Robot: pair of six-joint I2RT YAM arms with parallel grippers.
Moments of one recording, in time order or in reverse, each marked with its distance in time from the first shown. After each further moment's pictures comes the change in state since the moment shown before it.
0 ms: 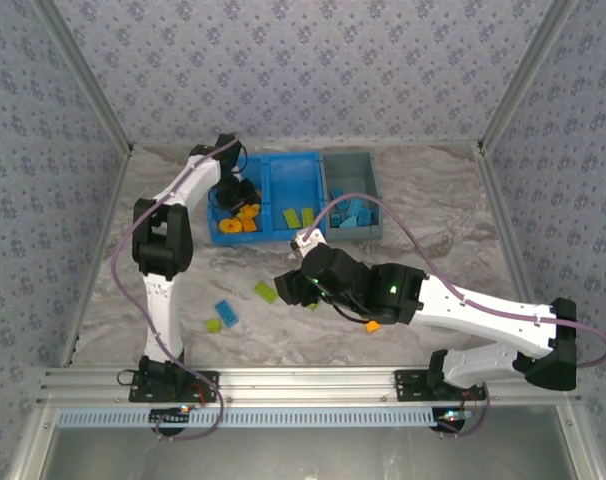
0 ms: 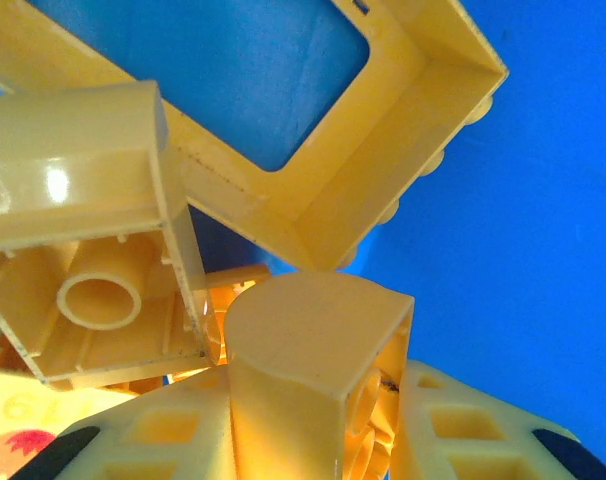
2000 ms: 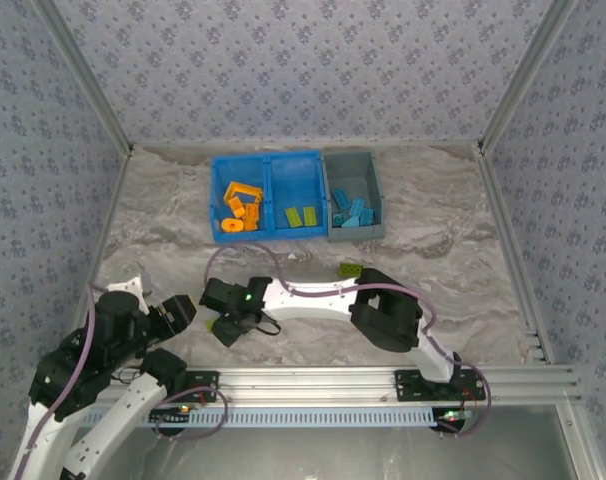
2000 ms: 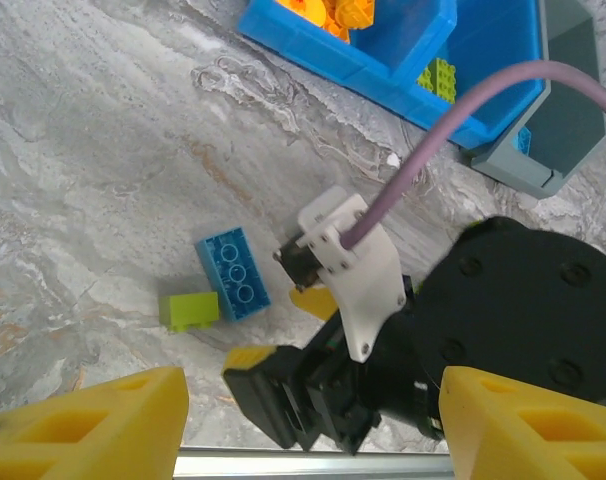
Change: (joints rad) left arm -0.268 -1.937 -1.062 -0.226 -0.307 -0.229; right arm 0.055 0.908 0.448 -0.042 -0.257 -0.129
